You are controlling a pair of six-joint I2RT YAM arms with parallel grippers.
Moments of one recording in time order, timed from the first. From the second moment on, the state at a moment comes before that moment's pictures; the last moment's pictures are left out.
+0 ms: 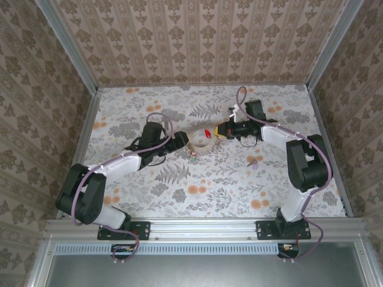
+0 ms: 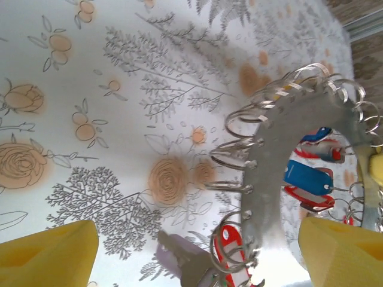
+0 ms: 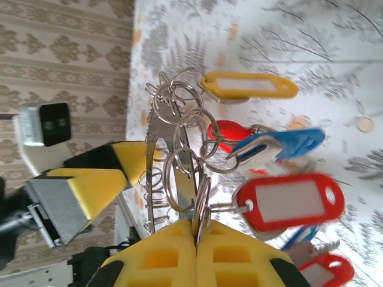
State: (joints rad) left arm -0.51 1.45 0.73 0.07 0.30 -0.80; right arm 0.21 1.77 1.10 -0.12 -0.91 0.59
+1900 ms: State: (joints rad) left arm -0.47 1.24 1.12 -0.12 0.78 -0.61; right arm 0.19 0.94 0.86 -0.14 -0.44 0.39
